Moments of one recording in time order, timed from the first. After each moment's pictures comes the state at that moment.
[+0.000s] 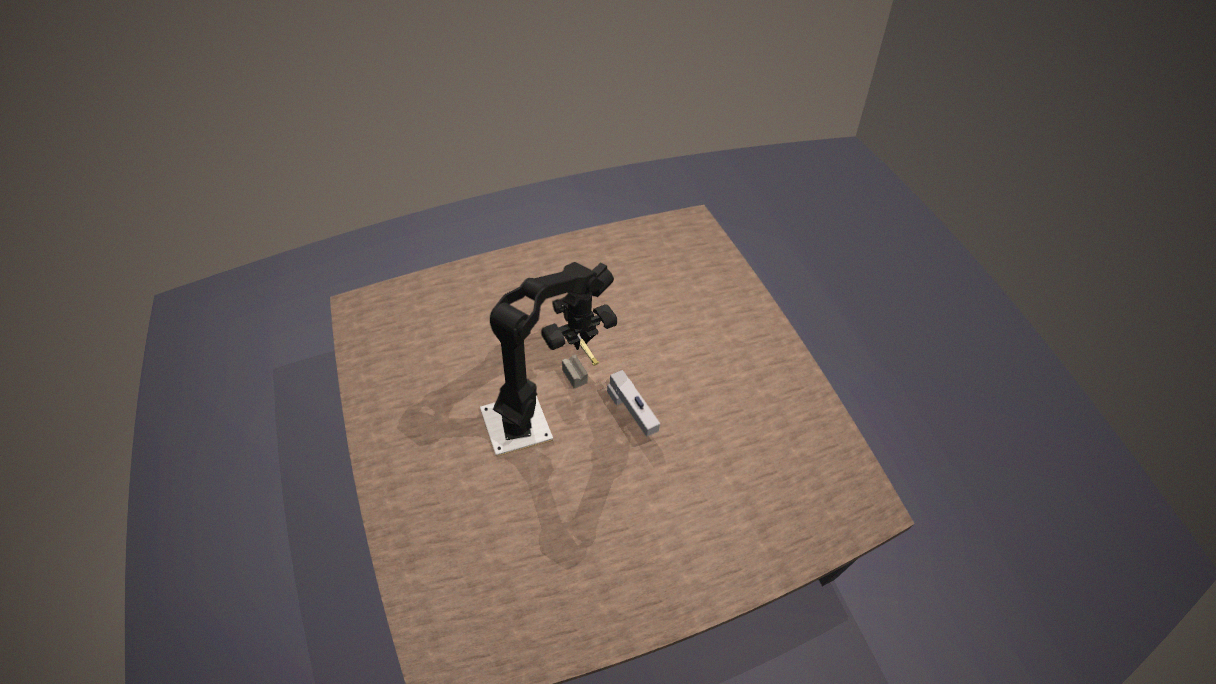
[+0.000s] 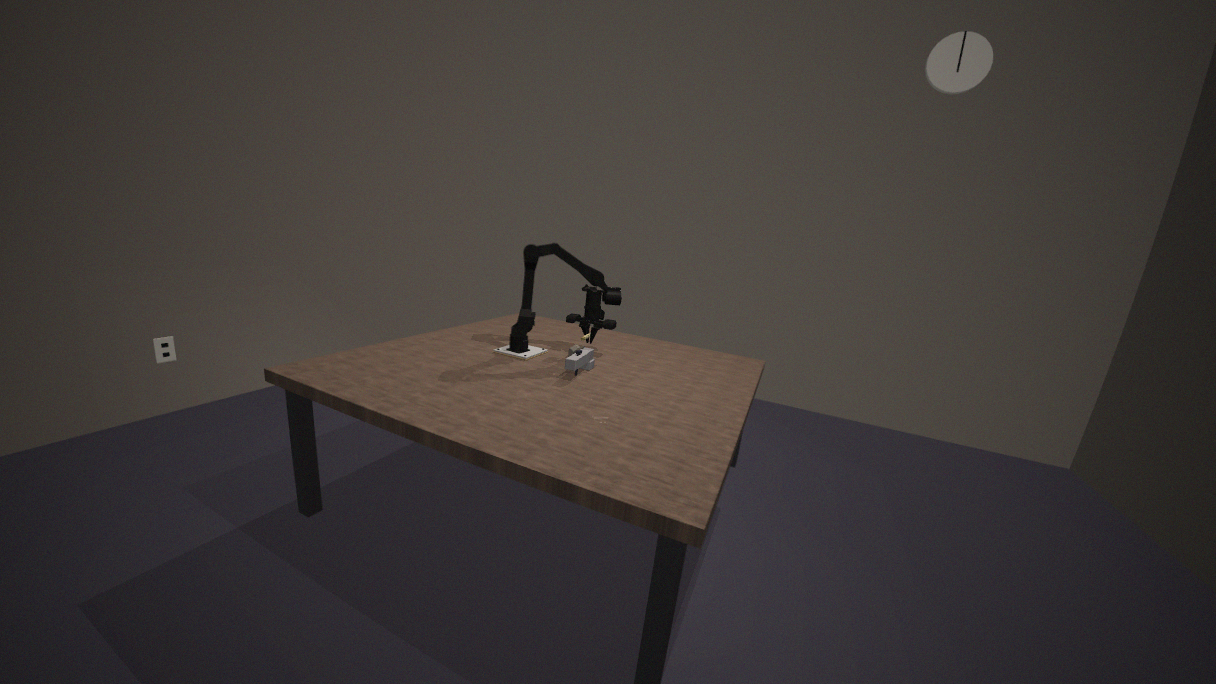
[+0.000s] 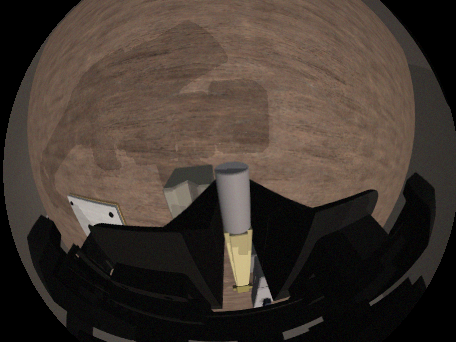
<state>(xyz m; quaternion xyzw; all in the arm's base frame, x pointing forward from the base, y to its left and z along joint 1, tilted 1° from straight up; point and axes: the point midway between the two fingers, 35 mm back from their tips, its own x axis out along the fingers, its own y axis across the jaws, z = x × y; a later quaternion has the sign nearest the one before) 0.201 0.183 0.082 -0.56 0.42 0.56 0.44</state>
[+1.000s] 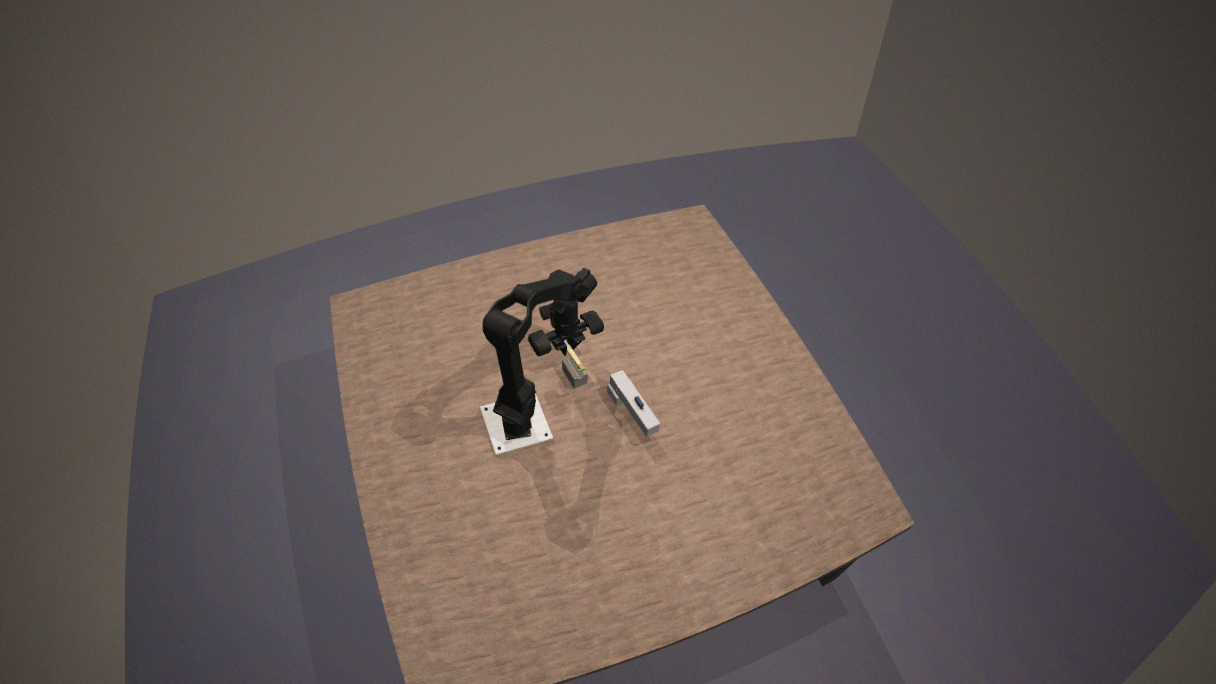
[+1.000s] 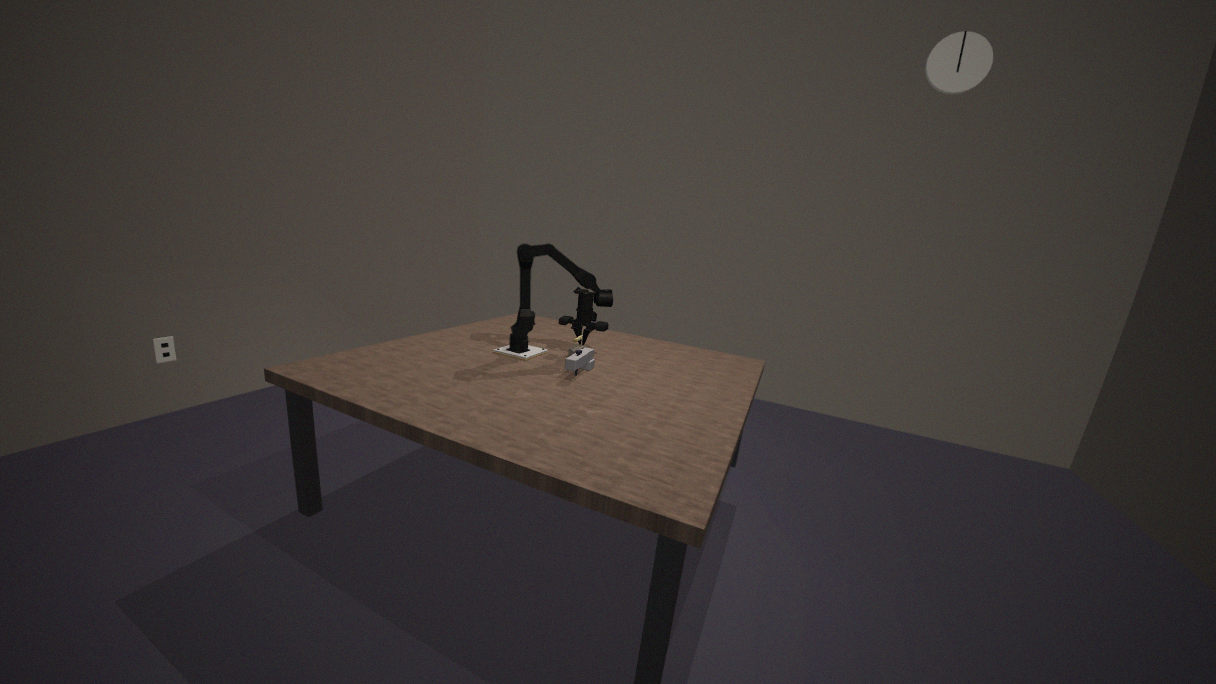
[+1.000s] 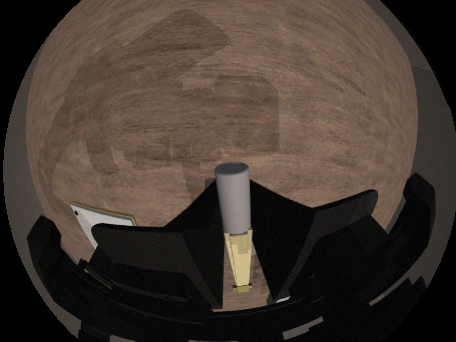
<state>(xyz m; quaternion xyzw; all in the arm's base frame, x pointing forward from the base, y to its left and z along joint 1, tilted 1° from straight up) 0.167 0.183 0.067 -0.56 0.42 0.56 0.44</state>
